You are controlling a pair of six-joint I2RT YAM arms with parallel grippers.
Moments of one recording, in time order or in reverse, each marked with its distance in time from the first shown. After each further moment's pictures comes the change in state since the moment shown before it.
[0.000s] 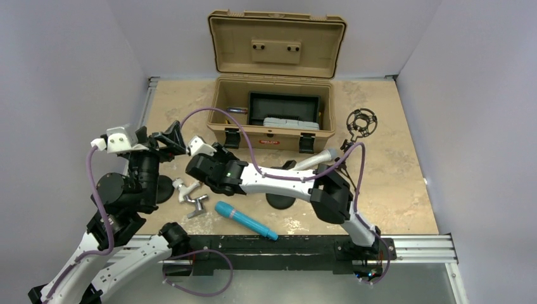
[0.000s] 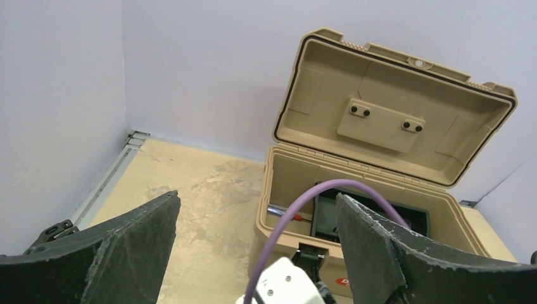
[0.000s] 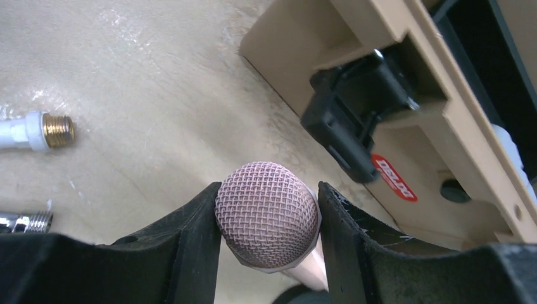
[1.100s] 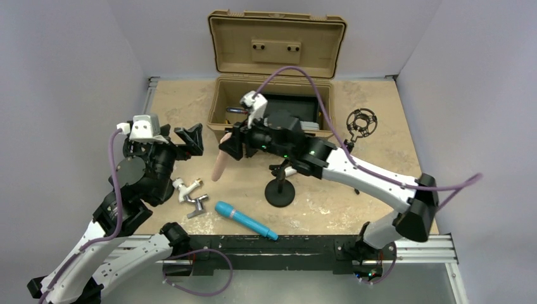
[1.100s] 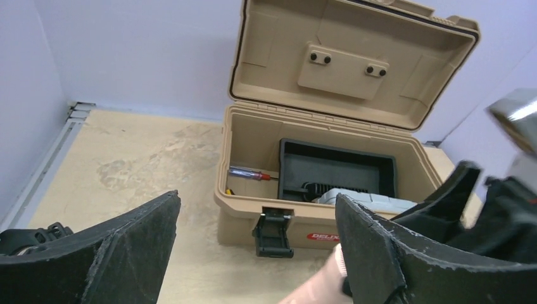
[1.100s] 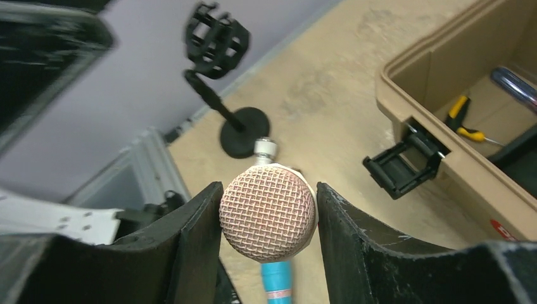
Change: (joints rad) left arm 0.000 0.108 0.064 -0.141 0.161 -0.132; right arm -0.277 -0.688 -0.501 0.476 -0.915 0.279
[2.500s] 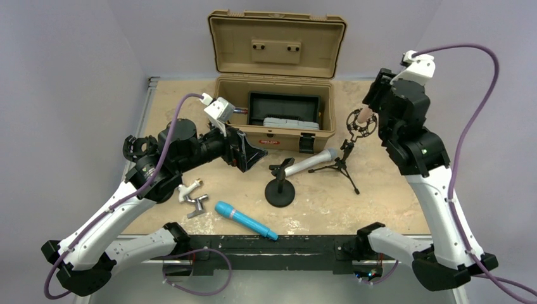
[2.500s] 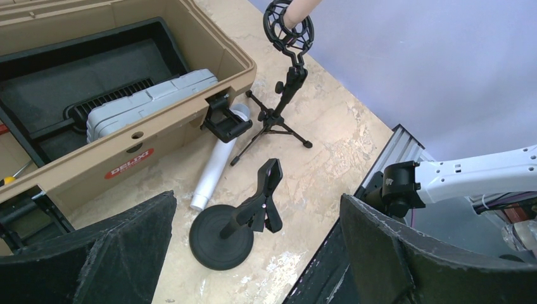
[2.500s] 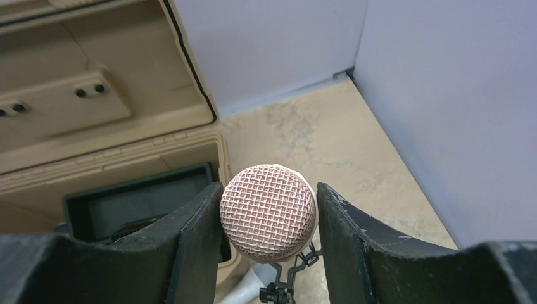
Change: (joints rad) left arm 0.000 0.356 0.183 -0.095 0.839 -0.134; right arm -0.625 -0.363 0.157 -0.541 0.739 -0.143
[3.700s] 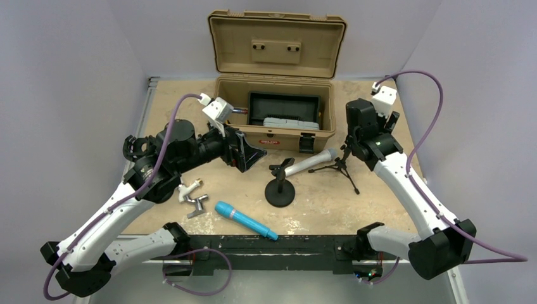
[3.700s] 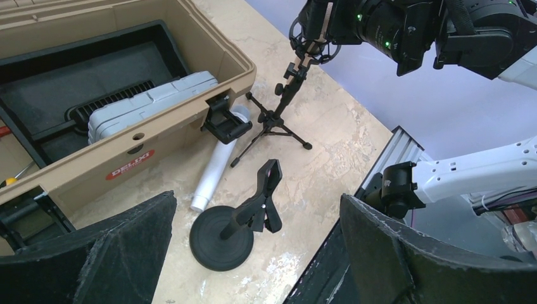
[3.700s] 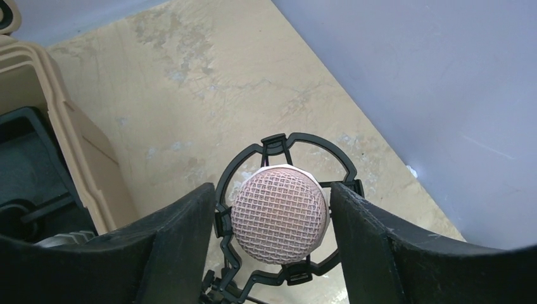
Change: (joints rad) left arm 0.000 -0.010 0.000 0.000 -0.003 0.000; right arm -0.002 0.076 -0.403 0.093 0.288 0.146
